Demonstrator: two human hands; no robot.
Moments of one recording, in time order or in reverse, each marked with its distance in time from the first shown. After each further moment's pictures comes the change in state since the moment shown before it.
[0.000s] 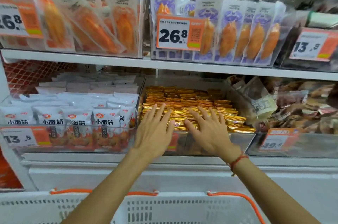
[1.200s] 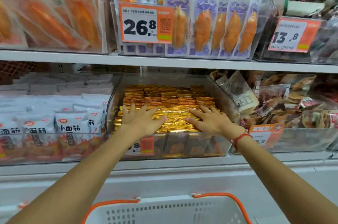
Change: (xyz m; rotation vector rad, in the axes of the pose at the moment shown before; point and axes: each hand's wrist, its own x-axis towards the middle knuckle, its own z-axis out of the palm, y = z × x) left_hand 0.072 0.010 0.018 0.241 -0.365 -0.161; right_hand 0.042 0.088 -0.010 -0.104 -0.382 0.058
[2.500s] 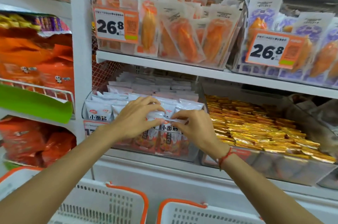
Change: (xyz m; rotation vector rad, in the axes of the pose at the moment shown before) left_hand -0.080 -0.261 -0.011 -0.314 0.441 0.297; right_hand -0.003 -0.292 -0.005 0.380 0.561 -0.527
